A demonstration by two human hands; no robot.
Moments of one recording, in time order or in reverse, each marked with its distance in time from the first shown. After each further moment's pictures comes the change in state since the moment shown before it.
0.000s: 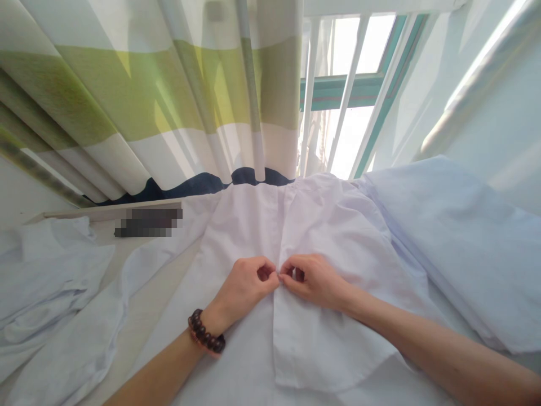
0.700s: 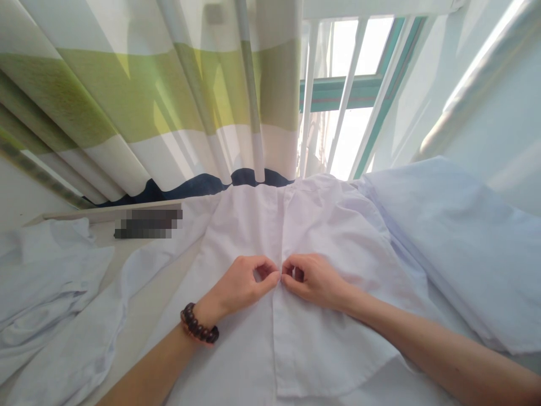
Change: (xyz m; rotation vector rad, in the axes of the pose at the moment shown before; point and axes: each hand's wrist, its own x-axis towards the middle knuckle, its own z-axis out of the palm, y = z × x) left_hand 0.004 -0.001 -0.012 -0.017 -0.135 0.037; right_hand 0.001 -0.004 -0.004 0.027 -0.004 0.046
